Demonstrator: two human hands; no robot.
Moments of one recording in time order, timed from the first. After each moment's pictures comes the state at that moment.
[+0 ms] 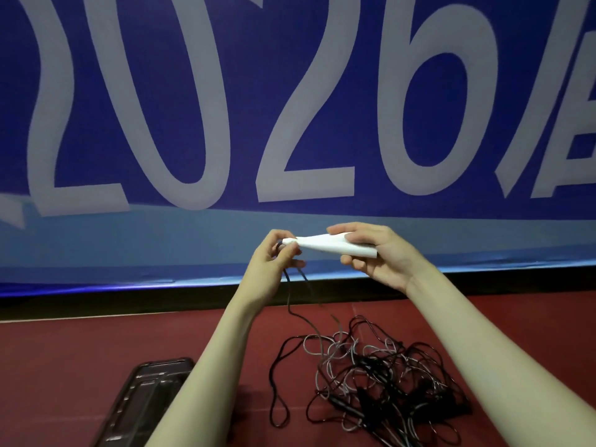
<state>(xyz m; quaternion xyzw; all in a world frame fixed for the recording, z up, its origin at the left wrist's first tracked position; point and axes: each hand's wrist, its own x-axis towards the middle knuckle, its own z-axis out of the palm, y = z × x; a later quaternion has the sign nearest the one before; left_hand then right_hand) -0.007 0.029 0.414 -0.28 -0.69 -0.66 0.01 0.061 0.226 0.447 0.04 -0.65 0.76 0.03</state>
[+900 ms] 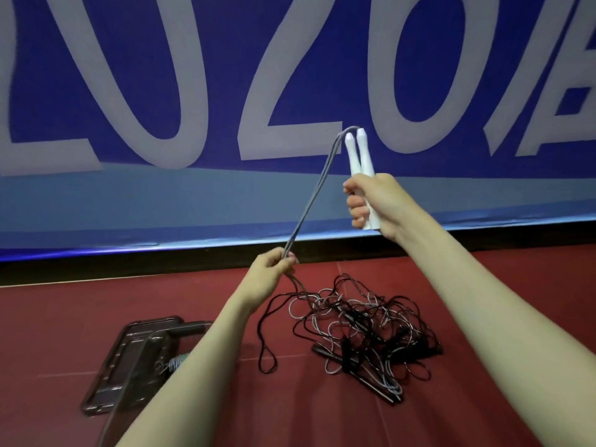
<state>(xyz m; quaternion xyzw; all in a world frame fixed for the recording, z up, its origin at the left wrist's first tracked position) -0.012 0.033 0.321 -0.25 -0.78 -0.57 -0.07 0.061 0.229 0.446 -0.10 -0.68 0.72 0.12</state>
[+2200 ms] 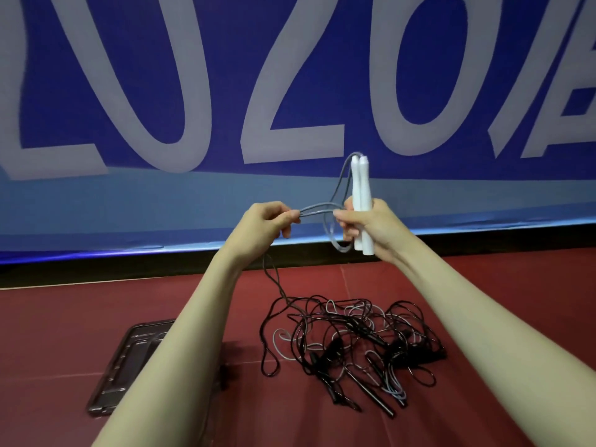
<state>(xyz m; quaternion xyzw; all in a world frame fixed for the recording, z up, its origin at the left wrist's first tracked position) -0.007 0.033 0.417 -0.31 -0.82 -0.48 0.01 0.056 0.236 0.407 0.00 -0.65 0.75 0.13</state>
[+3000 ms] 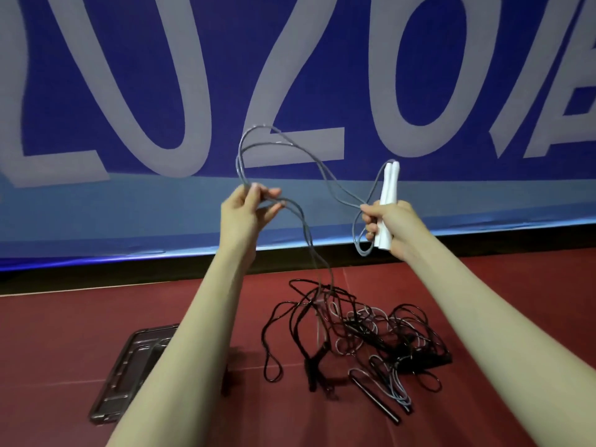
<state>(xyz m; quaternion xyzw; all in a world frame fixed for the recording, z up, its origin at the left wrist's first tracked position) -0.018 0.045 0.421 -0.16 -0.57 -0.81 0.05 0.042 0.267 0.402 -0.14 -0.59 0.77 0.17</state>
